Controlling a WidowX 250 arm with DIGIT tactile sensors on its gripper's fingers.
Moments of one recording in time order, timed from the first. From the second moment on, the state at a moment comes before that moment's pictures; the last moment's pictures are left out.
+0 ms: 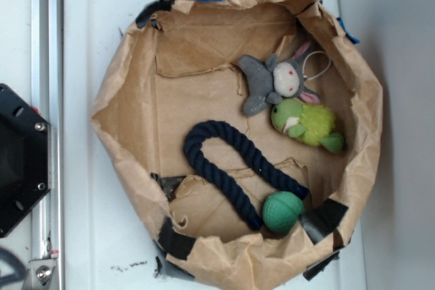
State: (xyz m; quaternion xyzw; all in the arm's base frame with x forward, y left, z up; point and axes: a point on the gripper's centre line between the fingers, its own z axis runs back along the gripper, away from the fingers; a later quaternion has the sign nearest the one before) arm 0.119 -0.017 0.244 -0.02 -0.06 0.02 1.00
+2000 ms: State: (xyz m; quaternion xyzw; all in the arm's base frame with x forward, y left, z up) arm 0.253 0.018 0.108 -0.04 -0.04 0.20 0.98
